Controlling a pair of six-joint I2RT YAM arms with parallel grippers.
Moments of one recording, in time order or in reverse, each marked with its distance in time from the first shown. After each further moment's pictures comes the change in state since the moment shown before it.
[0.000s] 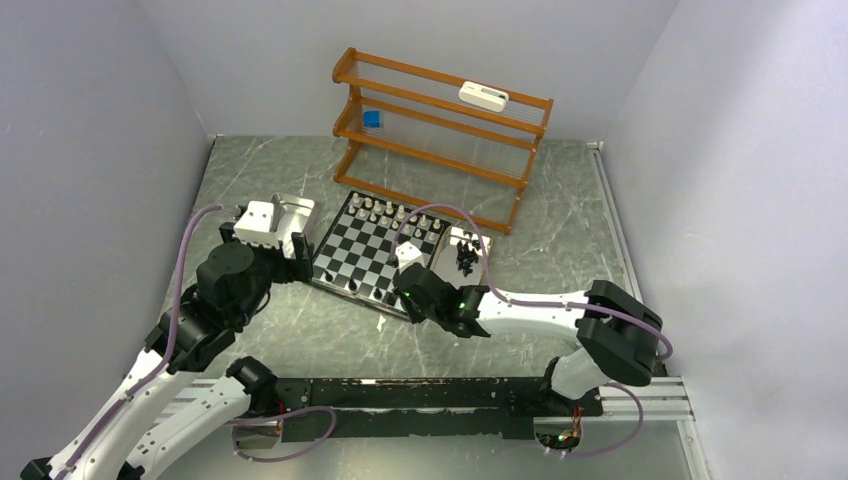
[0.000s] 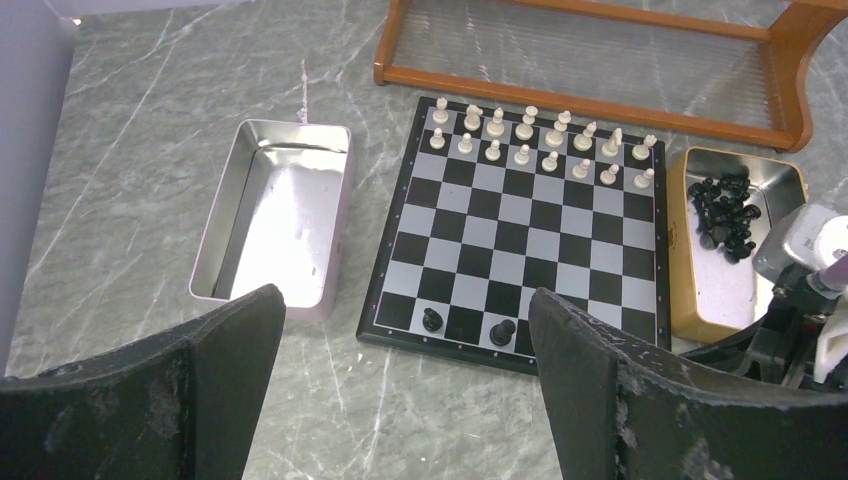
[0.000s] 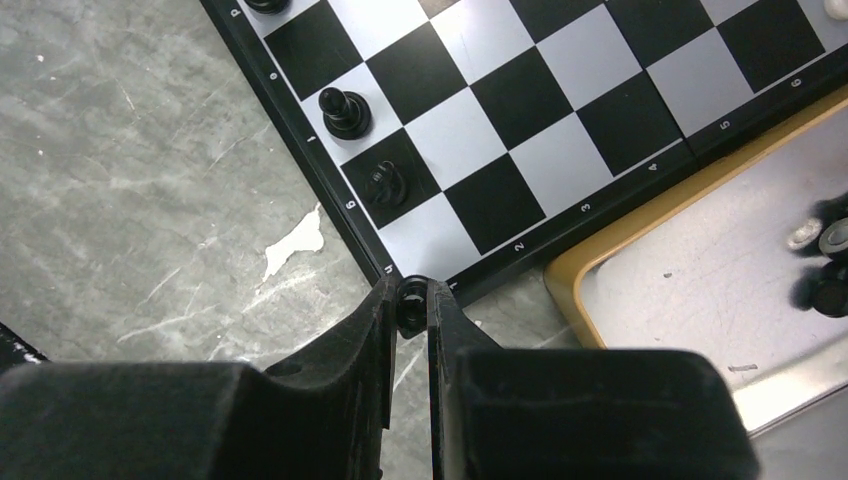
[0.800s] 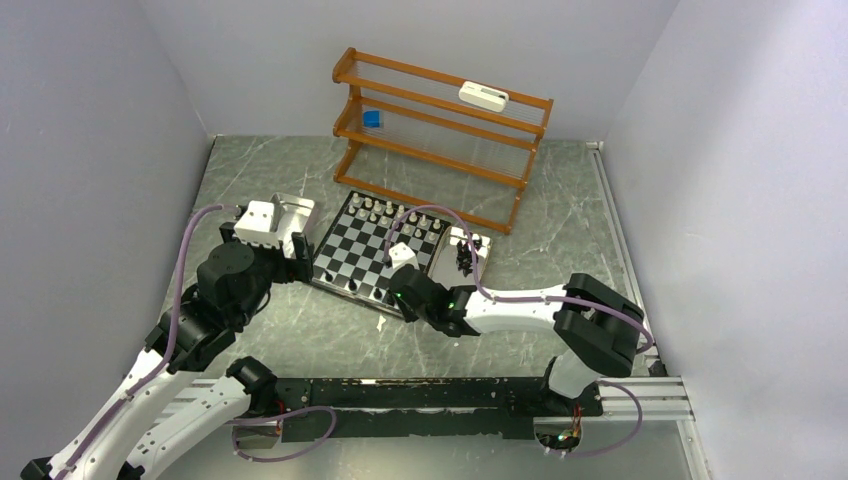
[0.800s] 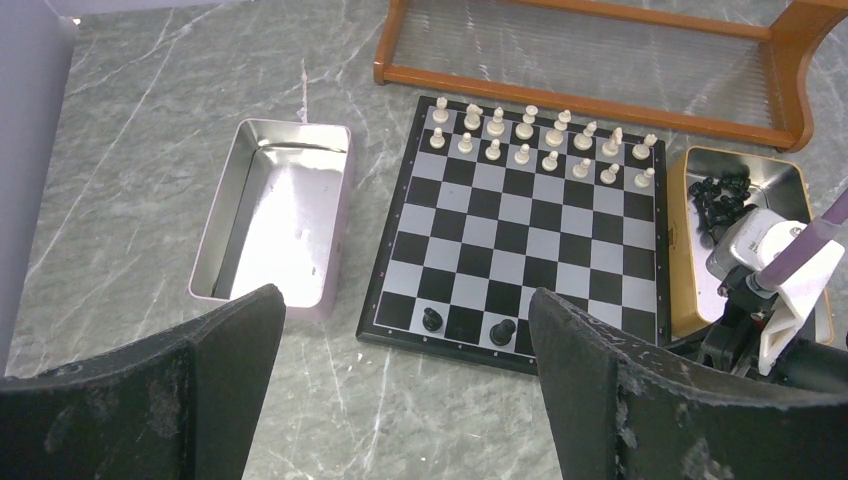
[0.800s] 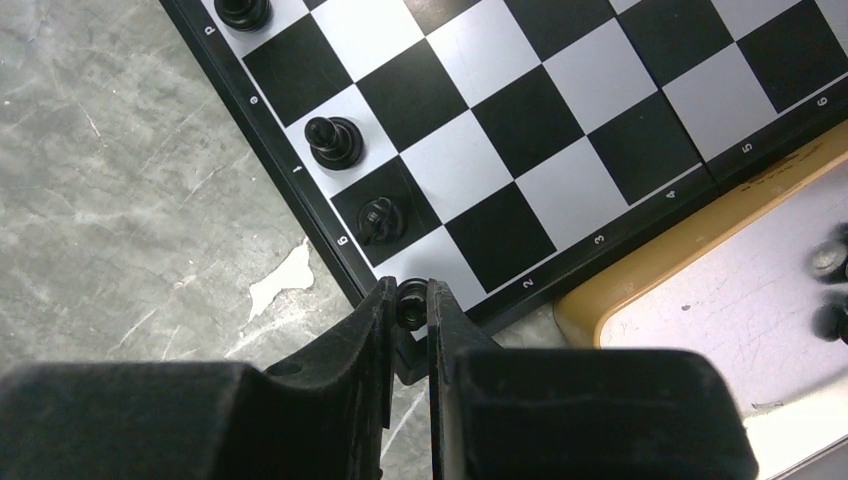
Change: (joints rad) left arm 0.000 0.002 0.000 0.000 0.000 0.000; right arm 0.004 0.107 0.021 0.070 0.032 -0.001
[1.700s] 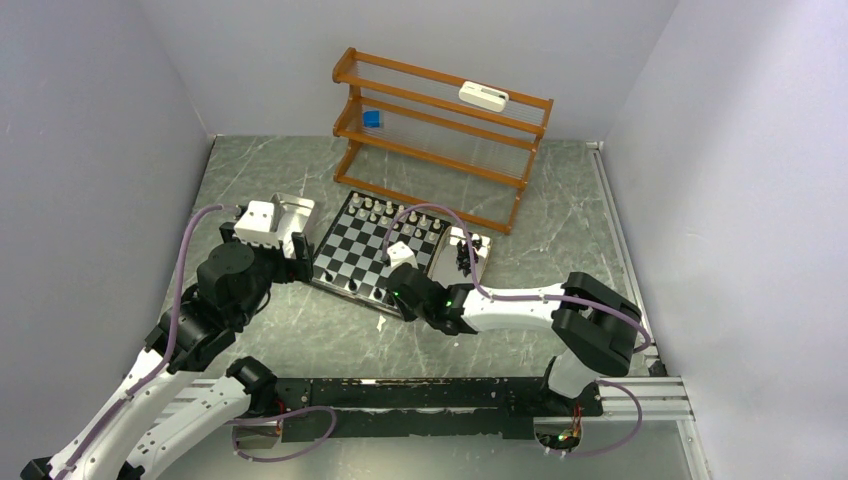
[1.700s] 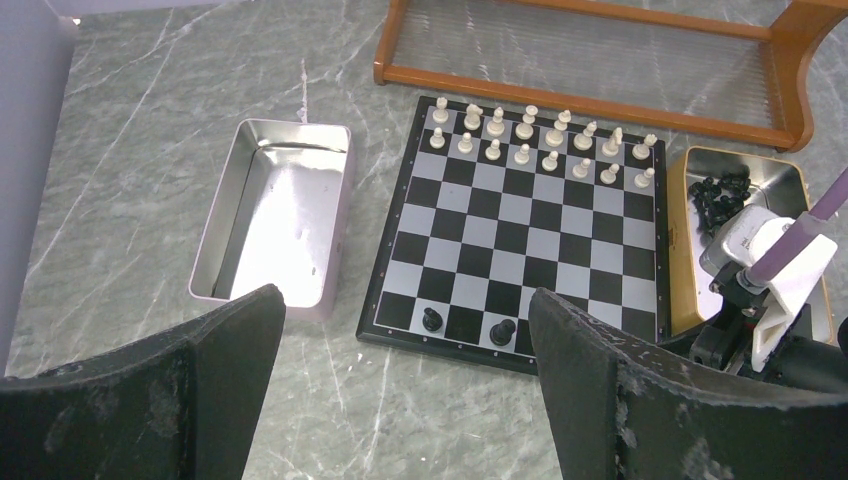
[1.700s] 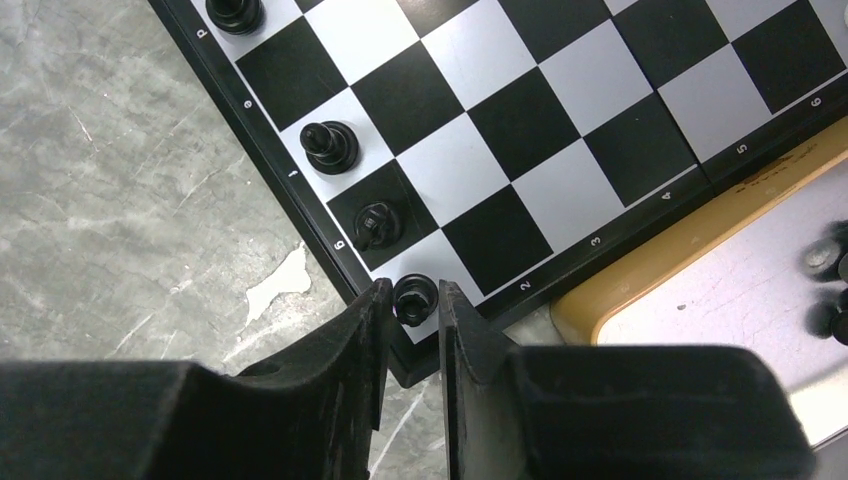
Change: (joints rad) left arm 0.000 0.000 0.000 0.000 0.000 0.000; right arm 0.000 0.014 0.023 -0.022 0.010 0.004
